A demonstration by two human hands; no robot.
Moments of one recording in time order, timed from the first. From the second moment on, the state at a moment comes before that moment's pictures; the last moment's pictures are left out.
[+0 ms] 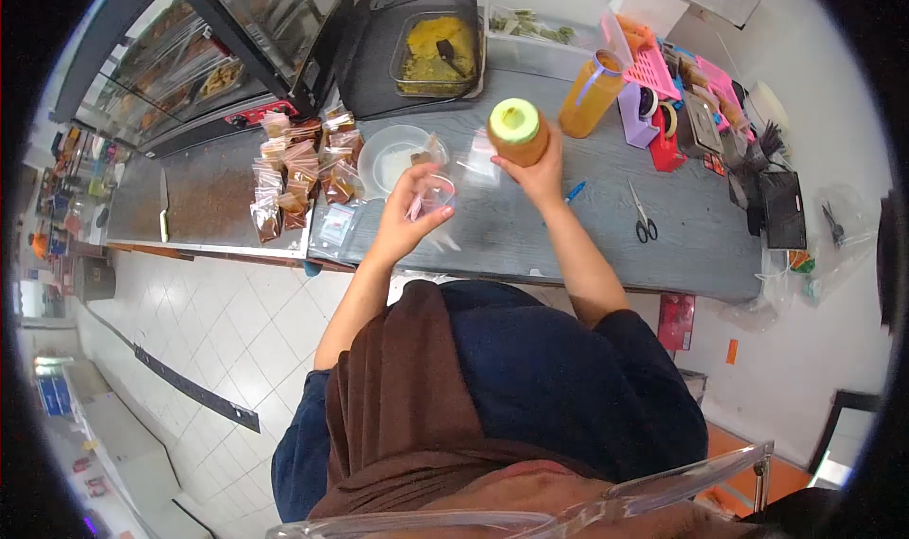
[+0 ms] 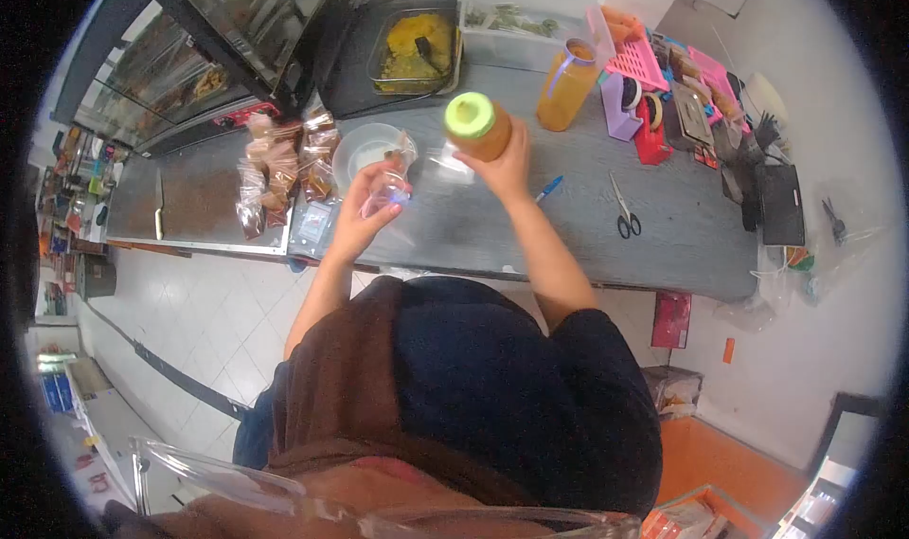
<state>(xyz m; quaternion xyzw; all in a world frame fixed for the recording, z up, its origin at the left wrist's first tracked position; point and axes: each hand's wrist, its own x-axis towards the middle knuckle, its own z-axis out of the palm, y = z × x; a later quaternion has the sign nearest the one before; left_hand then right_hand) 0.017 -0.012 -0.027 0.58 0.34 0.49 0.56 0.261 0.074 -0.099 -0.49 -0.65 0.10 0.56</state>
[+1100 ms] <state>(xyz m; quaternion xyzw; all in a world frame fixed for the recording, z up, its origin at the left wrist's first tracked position) 0.001 0.005 -0.004 0.46 0.21 0.44 0.74 0.268 0.066 0.120 -0.15 -0.91 -0.32 0.23</state>
